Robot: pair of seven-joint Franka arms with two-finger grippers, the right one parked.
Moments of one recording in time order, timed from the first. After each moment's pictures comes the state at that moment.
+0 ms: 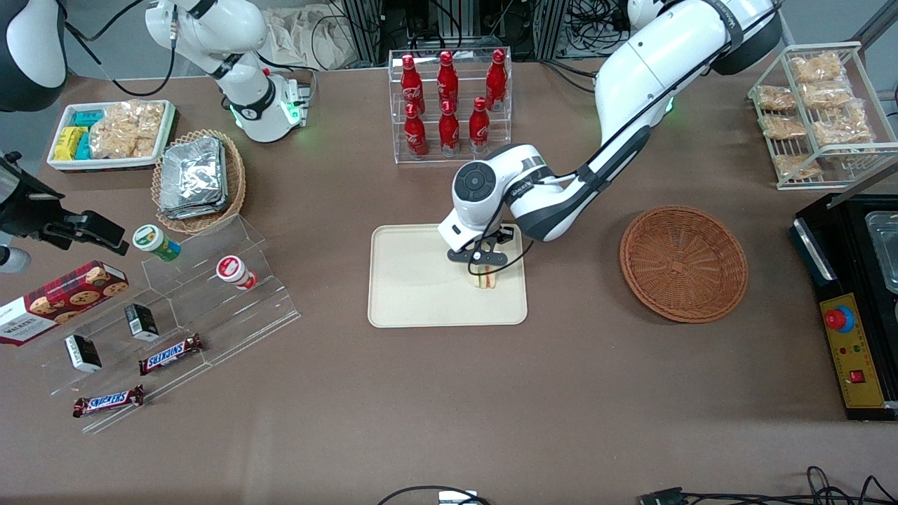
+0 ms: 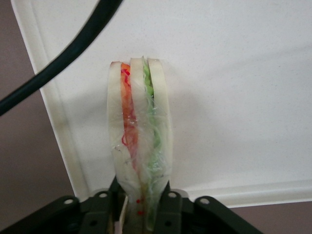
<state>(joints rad) -0.18 0.71 -0.72 -1.77 0.49 2.13 -0.97</state>
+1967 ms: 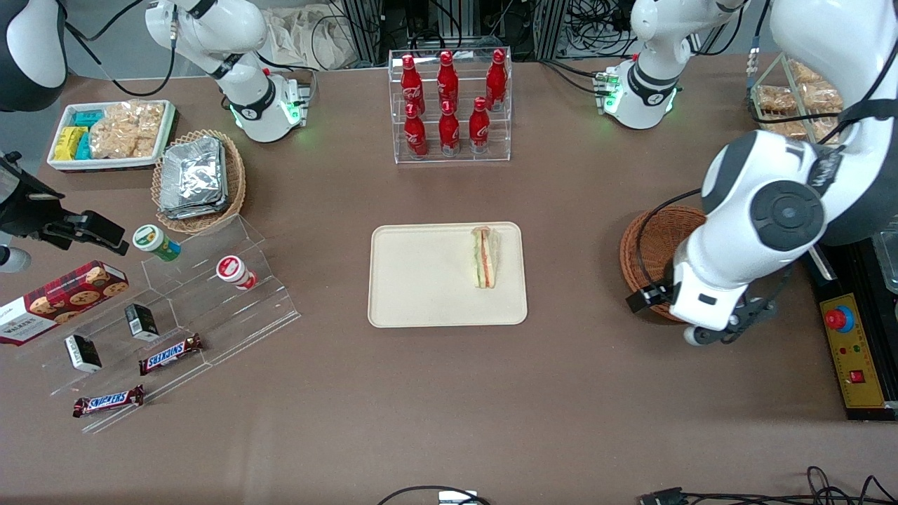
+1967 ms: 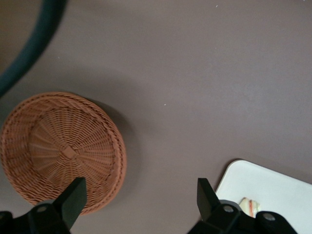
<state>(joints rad) 0.32 0.42 -0.70 -1.48 0.27 1.75 -0.74</state>
